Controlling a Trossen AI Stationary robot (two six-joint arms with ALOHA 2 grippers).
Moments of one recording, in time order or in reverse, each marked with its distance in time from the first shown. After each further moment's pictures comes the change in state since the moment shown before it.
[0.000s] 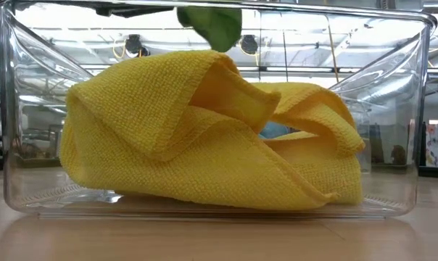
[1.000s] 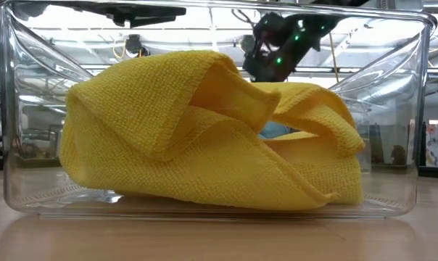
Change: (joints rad) left arm 0.110 -0.019 -0.001 0.060 -0.068 -0.048; right arm -0.720 0.089 0.000 -0.332 -0.492 0.393
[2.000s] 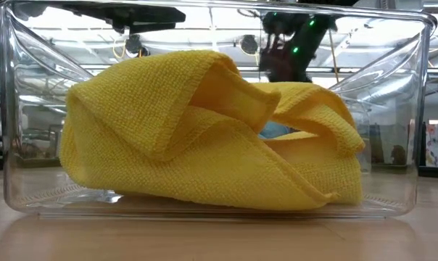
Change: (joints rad) left arm 0.000 0.000 0.000 -0.069 0.001 -0.082; right arm 0.066 -0.113 0.000 -0.300 0.162 0.150
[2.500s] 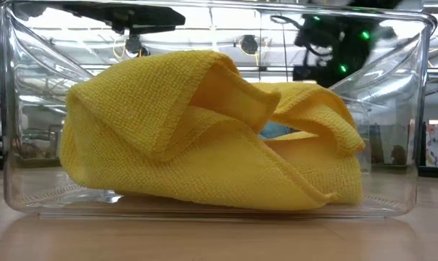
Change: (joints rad) left arm 0.002 0.000 0.000 -0.021 0.000 -0.005; right arm 0.263 -0.164 -0.422 0.110 0.201 0.051
